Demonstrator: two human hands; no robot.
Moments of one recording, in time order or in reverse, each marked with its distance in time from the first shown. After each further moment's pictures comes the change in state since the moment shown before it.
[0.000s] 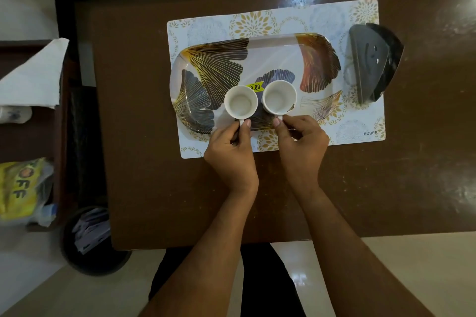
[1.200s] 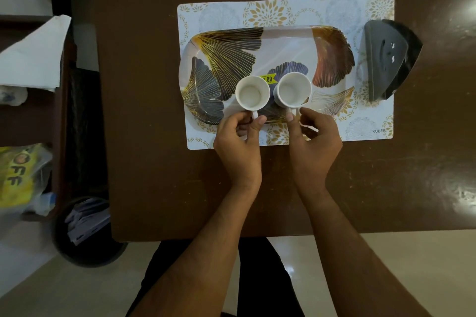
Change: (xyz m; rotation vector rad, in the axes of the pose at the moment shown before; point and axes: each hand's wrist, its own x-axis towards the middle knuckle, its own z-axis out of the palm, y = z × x) left_hand 0.008 0.005 -0.015 -0.001 -0.152 -0.046; right_hand -0.015 0.002 0.008 -0.008 0.116 0.001
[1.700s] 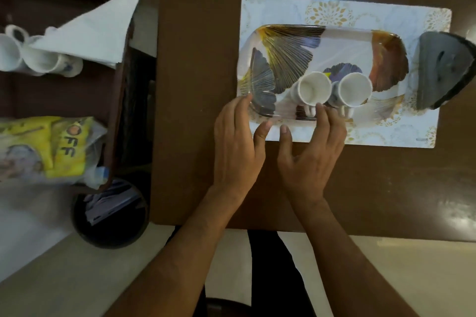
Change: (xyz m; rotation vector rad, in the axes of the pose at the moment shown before) left_hand 0.041 -0.021 -0.116 0.419 -0.236 0.361; right_hand -0.083 -0.035 0.057 -0.392 -0.032 -0.406
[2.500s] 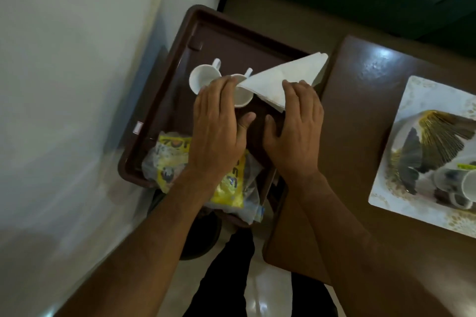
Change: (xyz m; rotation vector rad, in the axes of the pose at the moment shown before) left_hand 0.099 -0.228 -0.255 0.267 0.218 0.028; right_hand 0.002 -0.300 0.170 -0.012 -0.337 -0.443
